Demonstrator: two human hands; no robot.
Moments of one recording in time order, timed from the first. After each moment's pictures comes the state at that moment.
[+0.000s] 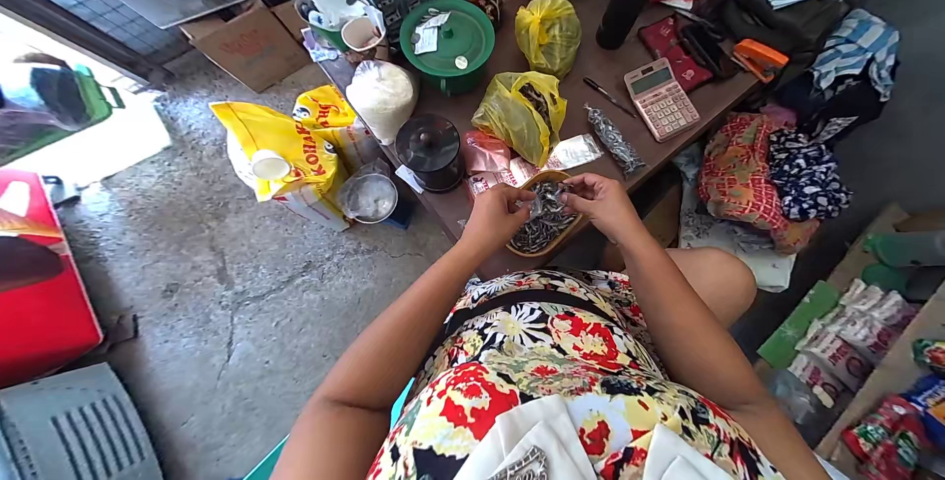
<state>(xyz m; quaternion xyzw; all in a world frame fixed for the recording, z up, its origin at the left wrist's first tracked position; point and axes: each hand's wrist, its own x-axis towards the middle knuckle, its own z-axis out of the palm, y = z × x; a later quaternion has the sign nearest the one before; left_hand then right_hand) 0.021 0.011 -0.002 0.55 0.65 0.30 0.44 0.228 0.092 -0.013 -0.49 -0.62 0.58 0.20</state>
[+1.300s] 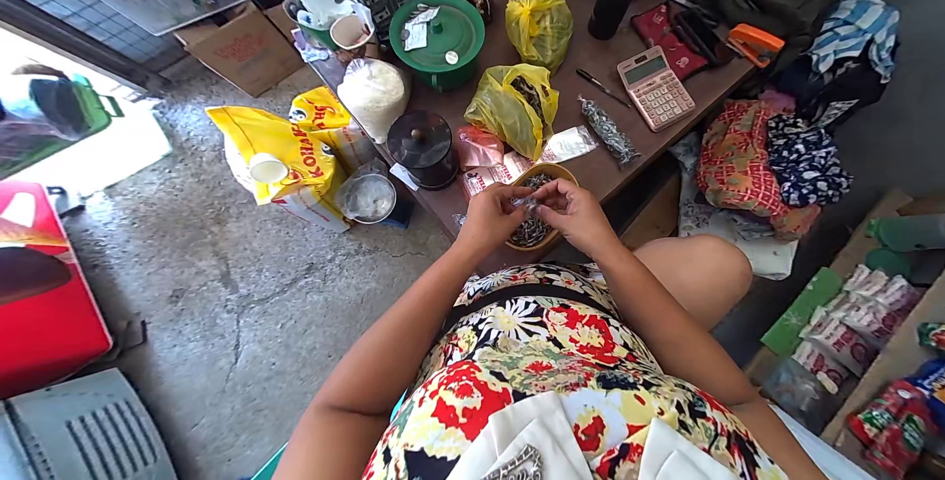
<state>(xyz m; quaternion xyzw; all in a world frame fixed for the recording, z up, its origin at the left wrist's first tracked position) 0.028 0.001 -0.006 0.52 0.64 0.34 0.45 0.208 0.055 -0.008 -0.46 -0.64 0.58 0.22</state>
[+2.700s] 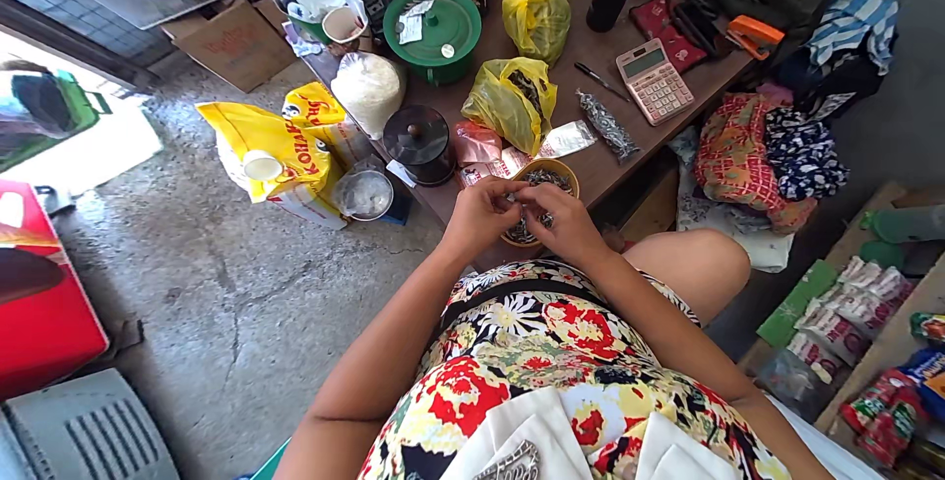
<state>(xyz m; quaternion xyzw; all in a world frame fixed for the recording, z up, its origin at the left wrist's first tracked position) 0.018 -0.007 0.015 0.52 0.61 0.38 0.46 0.198 0.038 -0.016 -0.31 -0.85 0.31 0.30</state>
